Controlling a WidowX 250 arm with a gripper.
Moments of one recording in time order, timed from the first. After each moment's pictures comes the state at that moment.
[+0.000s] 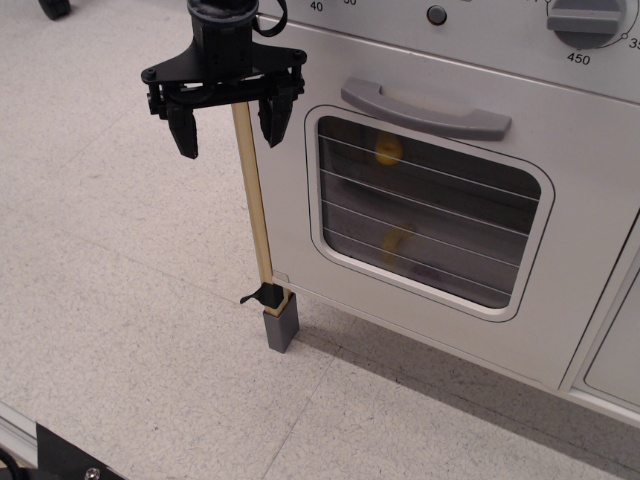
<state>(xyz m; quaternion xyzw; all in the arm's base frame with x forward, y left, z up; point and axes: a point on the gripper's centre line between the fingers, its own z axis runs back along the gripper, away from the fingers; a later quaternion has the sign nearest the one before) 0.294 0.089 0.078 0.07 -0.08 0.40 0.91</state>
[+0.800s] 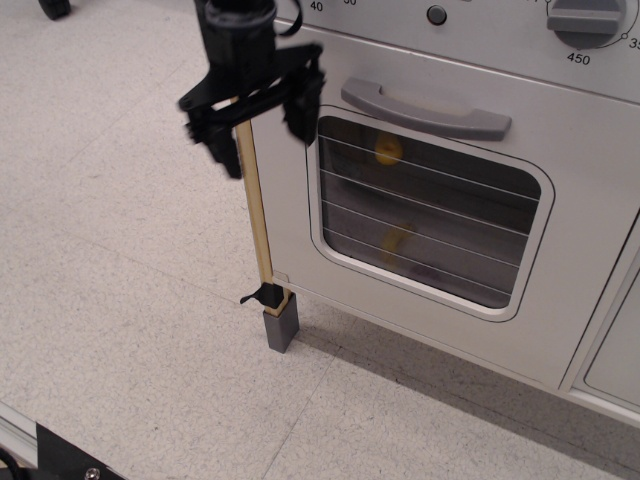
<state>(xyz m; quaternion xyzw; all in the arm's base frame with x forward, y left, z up) 0.305 0.052 0.081 -0.03 -0.05 0.56 0.83</state>
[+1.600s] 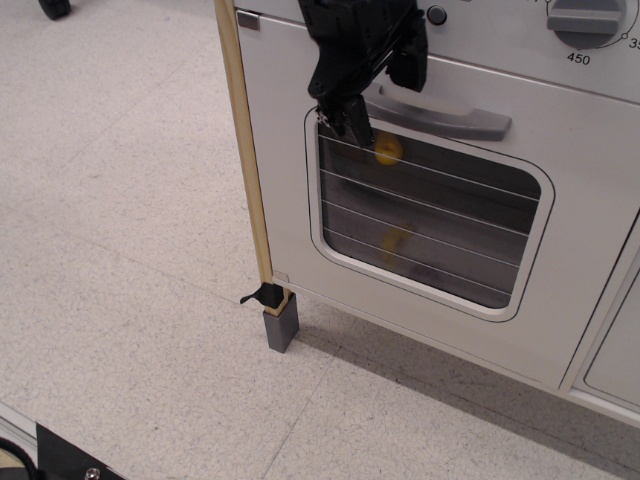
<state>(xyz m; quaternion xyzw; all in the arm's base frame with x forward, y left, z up) 0.351 0.003 0.091 -0.12 -0.10 0.64 0.75</state>
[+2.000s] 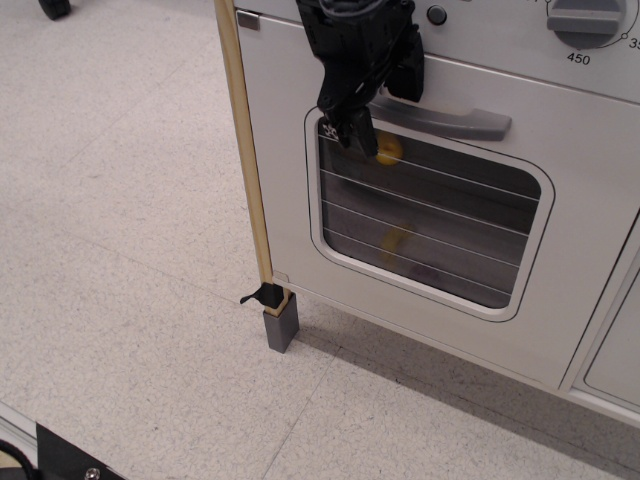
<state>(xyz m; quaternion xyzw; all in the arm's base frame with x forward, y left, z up) 0.361 0.008 0.077 -0.13 -0.10 0.66 0.73</state>
